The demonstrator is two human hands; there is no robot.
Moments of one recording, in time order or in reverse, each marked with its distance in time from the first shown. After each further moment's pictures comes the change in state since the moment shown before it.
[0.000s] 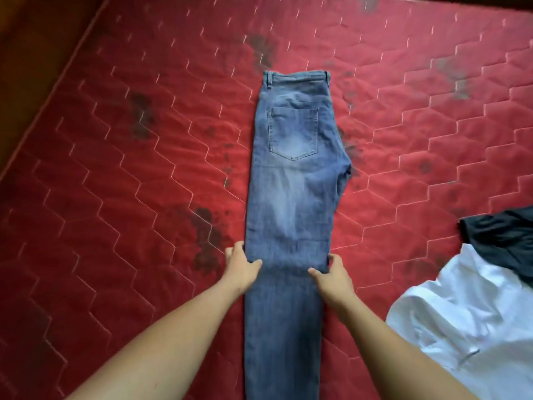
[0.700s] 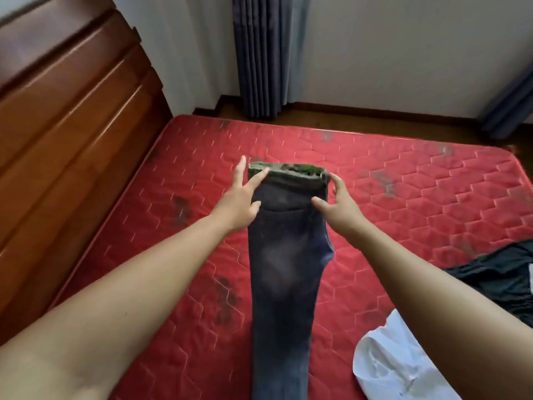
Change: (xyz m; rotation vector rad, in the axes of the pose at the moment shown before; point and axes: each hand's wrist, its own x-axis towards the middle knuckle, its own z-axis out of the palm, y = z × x) left_hand -0.161 0.314 -0.248 0.471 0.206 0.819; right_hand -0.171 -0.287 -0.253 0.128 0.212 -0.655
